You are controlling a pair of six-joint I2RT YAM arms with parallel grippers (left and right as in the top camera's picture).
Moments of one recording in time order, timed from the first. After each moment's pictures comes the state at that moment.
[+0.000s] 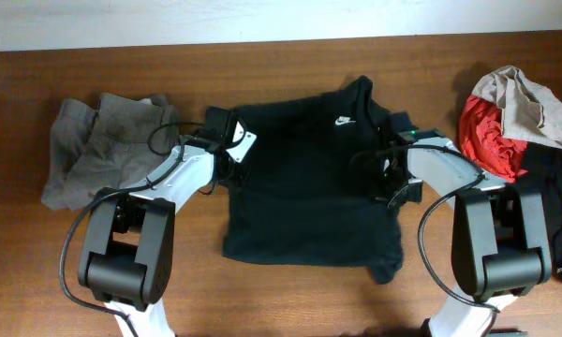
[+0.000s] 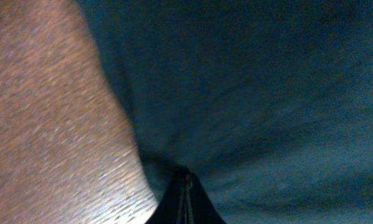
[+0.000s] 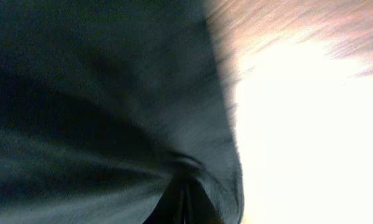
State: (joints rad) left arm -0.30 1.97 1.24 -0.55 0.06 0.19; right arm 0.10 1.90 1.16 -0.85 0.07 0.33
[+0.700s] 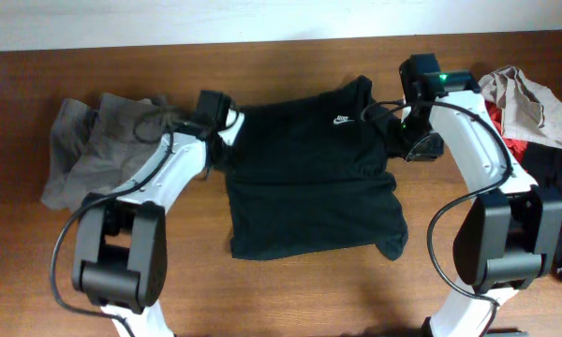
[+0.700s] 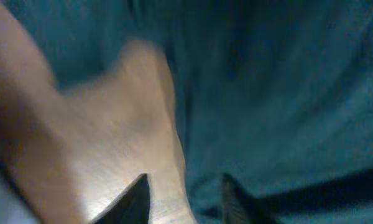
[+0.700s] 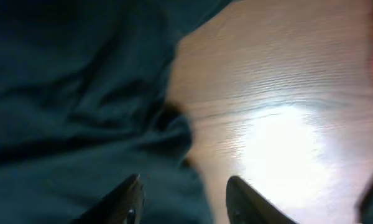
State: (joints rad) left arm -0.27 1.95 1.36 -0.63 0.02 0.09; right arm 0.06 1.94 1.64 -1.23 0.01 0.23
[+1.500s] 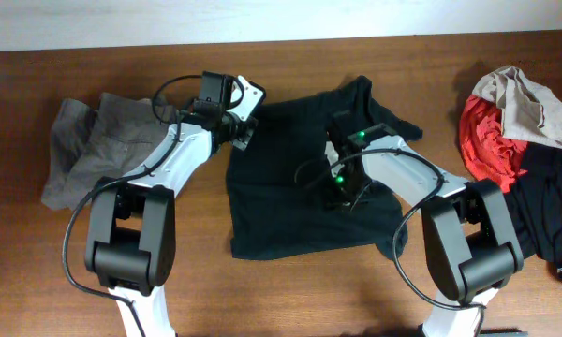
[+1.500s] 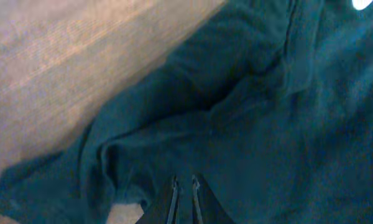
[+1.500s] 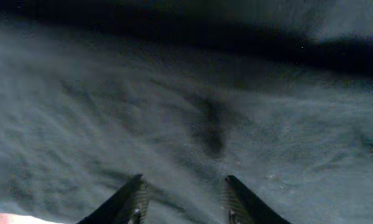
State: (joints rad) left arm -0.27 2.06 1.45 -0.36 0.20 0.29; right arm 0.35 1.94 1.27 -0.93 -0.24 0.21
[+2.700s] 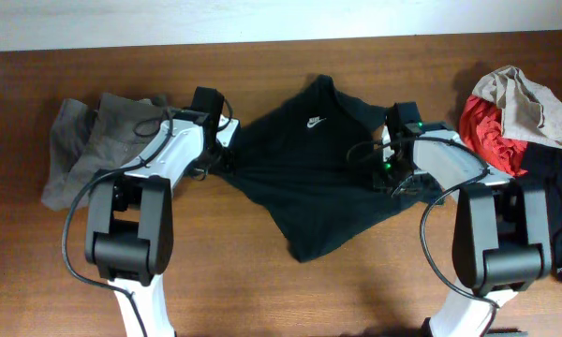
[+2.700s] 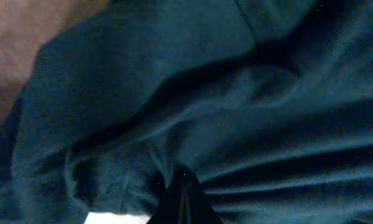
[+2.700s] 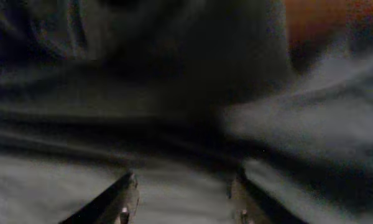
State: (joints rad) left arm -0.21 2.10 1.47 -0.80 0.13 0.05; right arm 0.07 1.93 1.24 -0.86 -0.05 0.11
